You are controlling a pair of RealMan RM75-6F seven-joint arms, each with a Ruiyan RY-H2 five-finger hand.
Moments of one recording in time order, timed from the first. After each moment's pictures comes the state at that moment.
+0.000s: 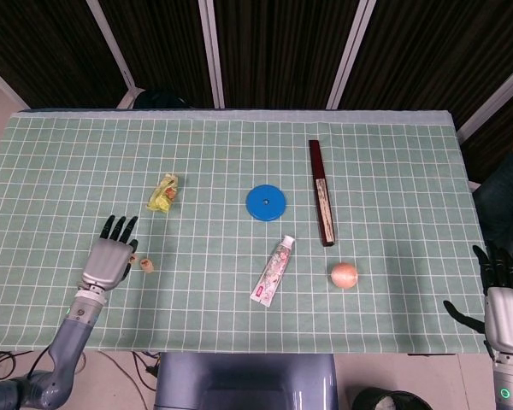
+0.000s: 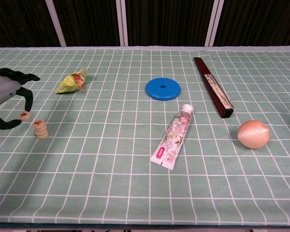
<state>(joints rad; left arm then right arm) -0.49 -1.49 -0.07 -1.54 1.17 1.16 0.75 0.01 -1.20 0.12 -1.65 -1.46 1.61 -0.16</state>
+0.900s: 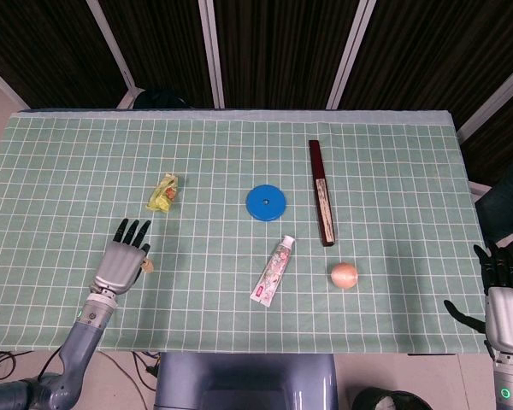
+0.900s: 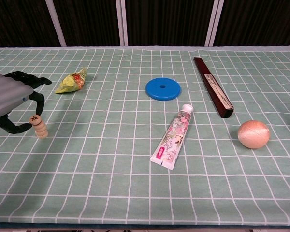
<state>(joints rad) -0.51 -1.52 -0.05 -1.55 1.17 1.18 0.81 0.01 -1.20 0.12 -1.65 -1.46 1.61 -0.16</state>
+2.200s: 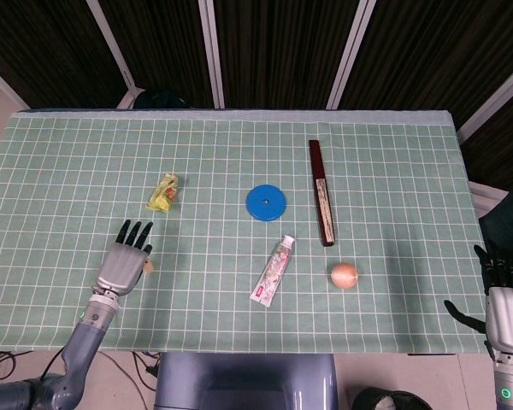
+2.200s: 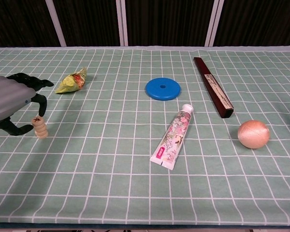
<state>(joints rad) -0.52 -1.54 -0.04 -1.55 1.16 1.19 0.83 0.01 -1.19 0.12 -1.65 -1.46 1.60 -0.15</state>
